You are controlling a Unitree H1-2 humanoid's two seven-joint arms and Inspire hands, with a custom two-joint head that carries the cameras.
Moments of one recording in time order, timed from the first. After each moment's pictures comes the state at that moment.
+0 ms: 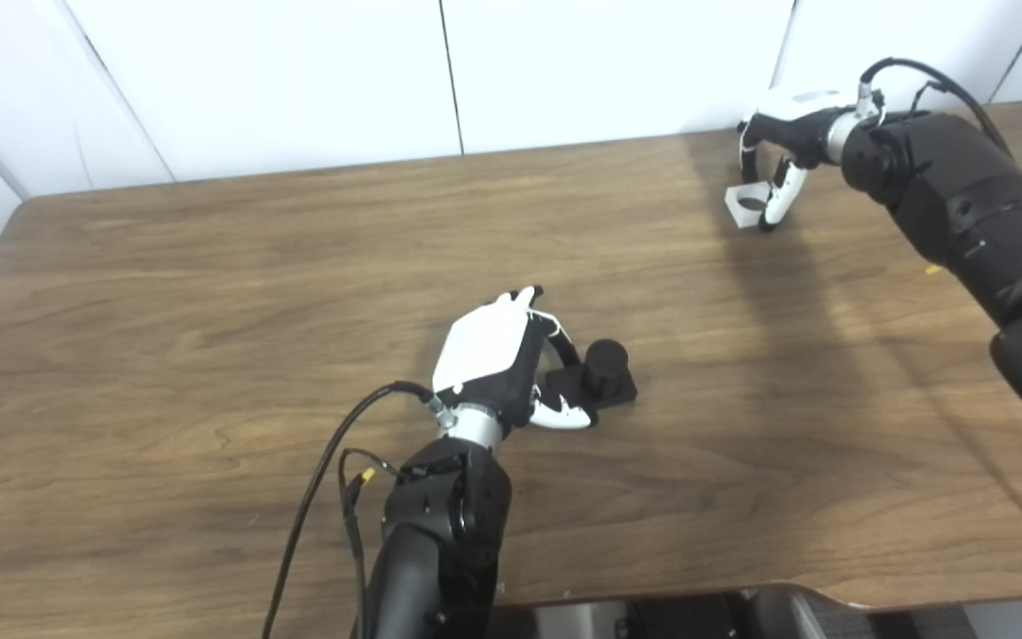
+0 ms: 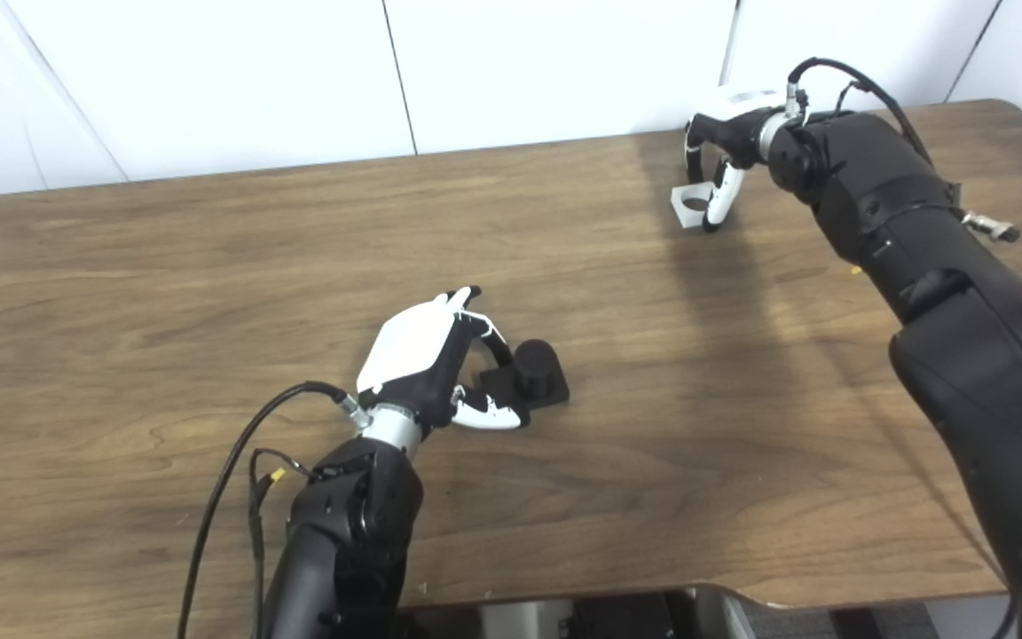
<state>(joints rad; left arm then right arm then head) -0.13 -0.15 -0.39 -0.25 1.26 0.46 -0.49 -1.01 -0.52 0.56 0.99 -0.80 -0.13 0.25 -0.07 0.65</state>
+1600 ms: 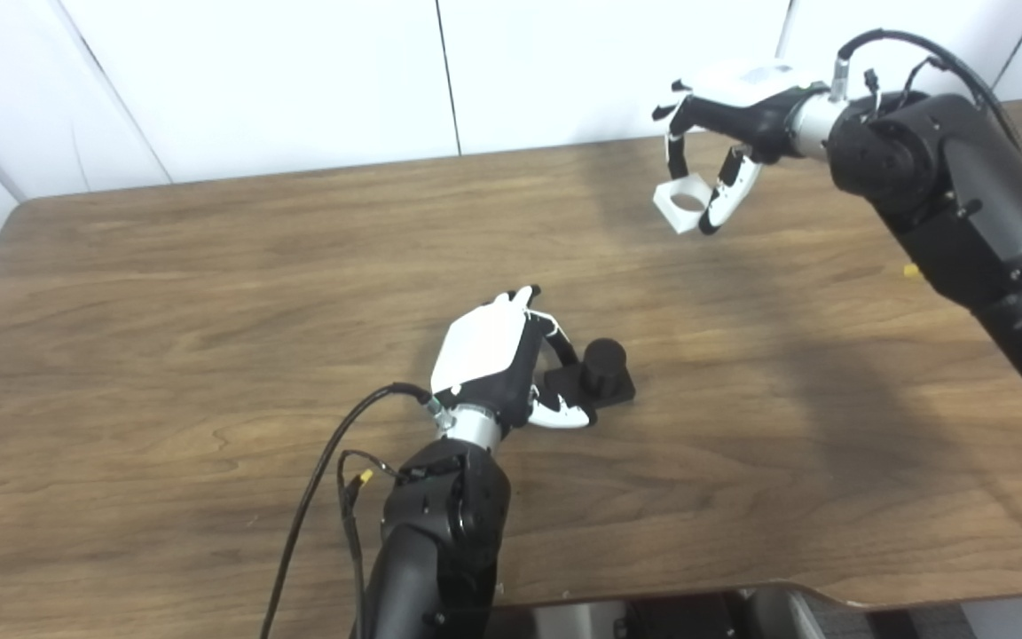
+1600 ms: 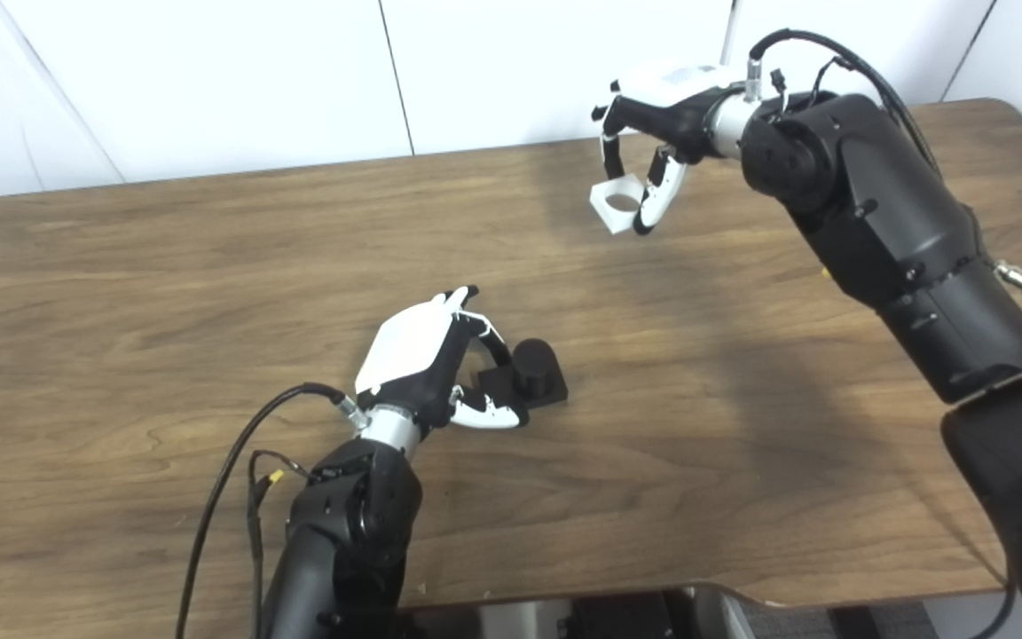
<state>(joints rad) -0.13 -0.15 -0.40 -0.24 1.26 0.46 -0.48 -0.80 -0.59 0.41 0.10 -0.73 0.06 0.67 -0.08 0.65</state>
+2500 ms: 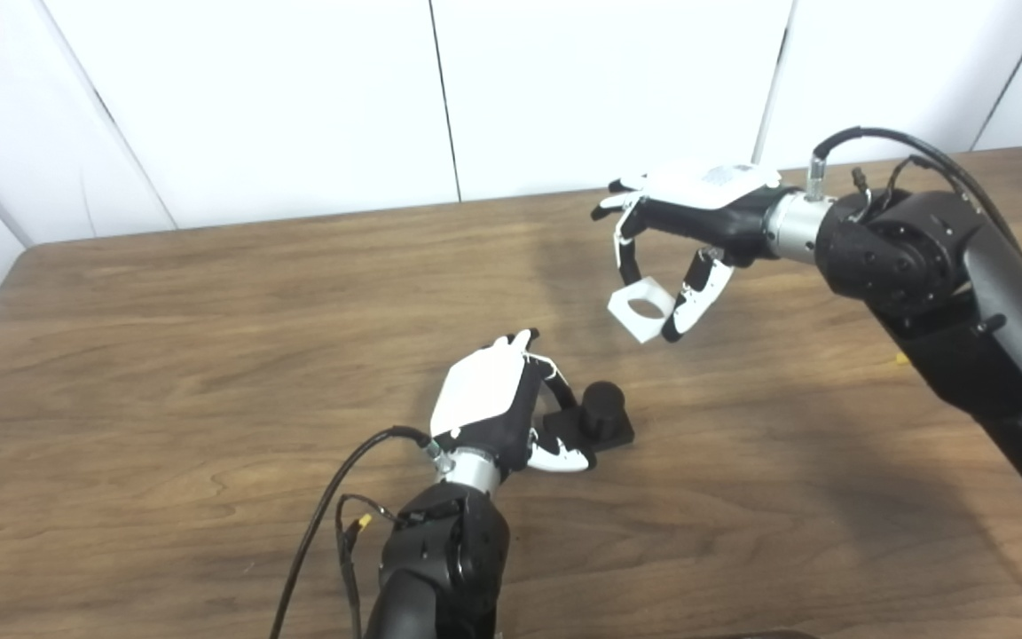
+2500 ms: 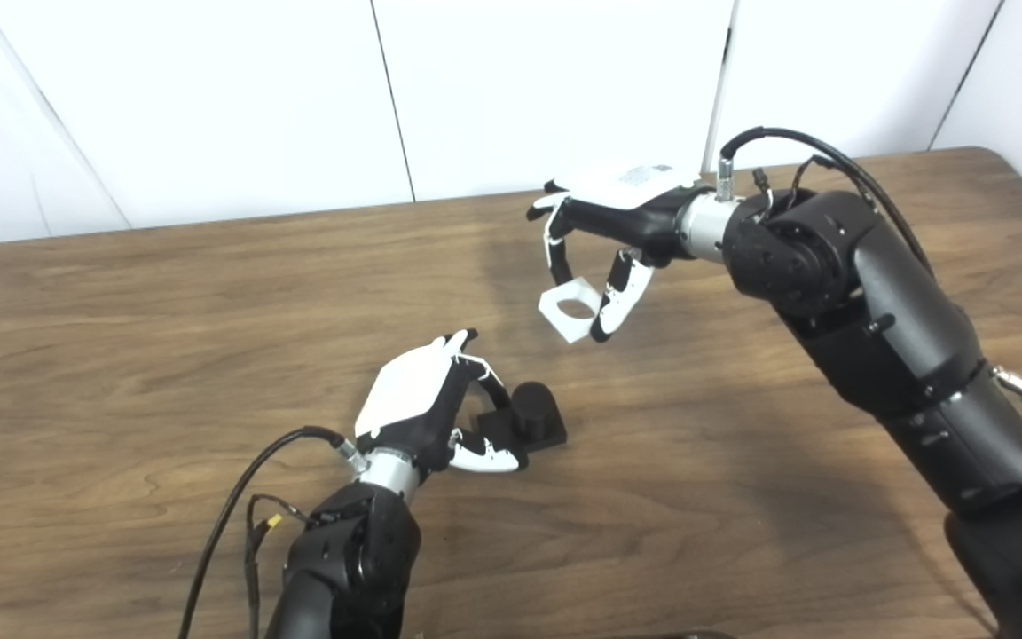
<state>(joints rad) -0.13 -0.15 -0.39 -0.24 1.26 0.46 -0.48 -0.70 -0.57 0.38 -0.21 -0.64 0.11 0.80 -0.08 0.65</state>
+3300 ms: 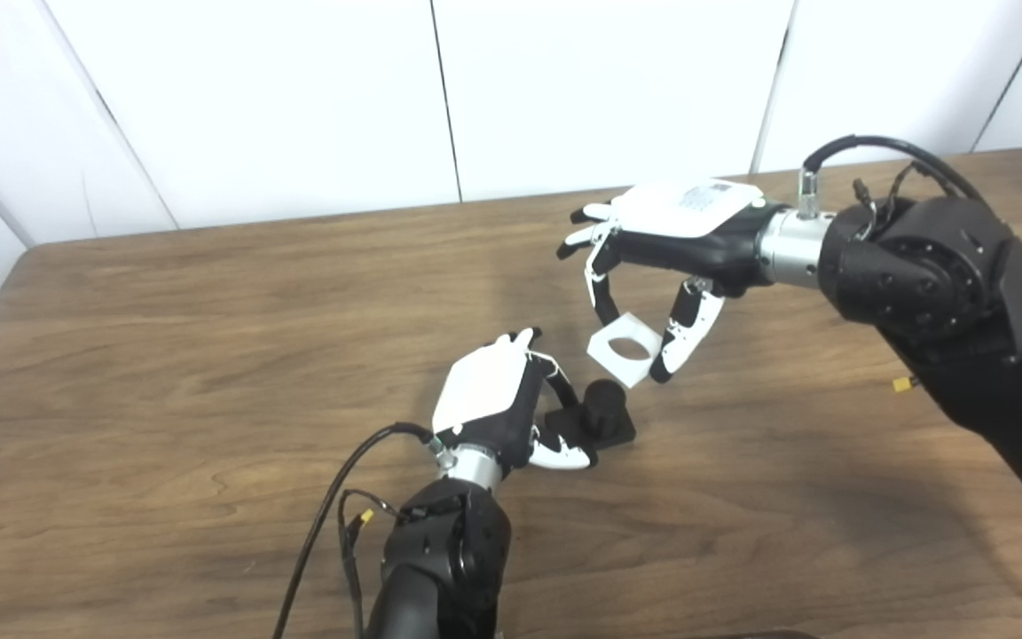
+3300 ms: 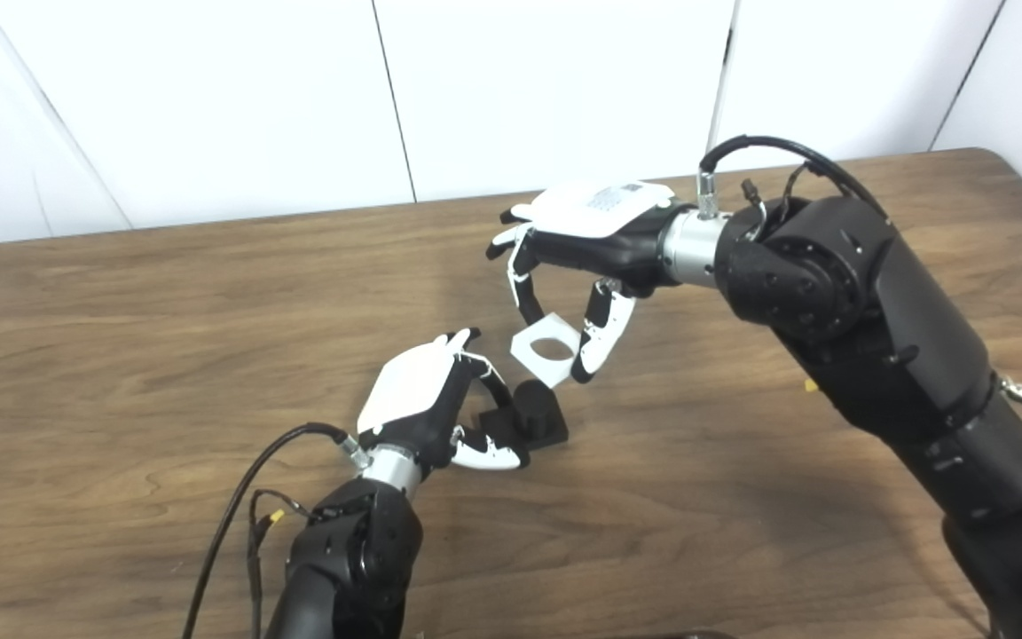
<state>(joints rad) -0.14 -0.15 -0.39 -0.22 1.25 0.46 -0.48 -0.70 -0.57 0.41 -0.39 -0.64 0.18 0.95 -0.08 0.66</state>
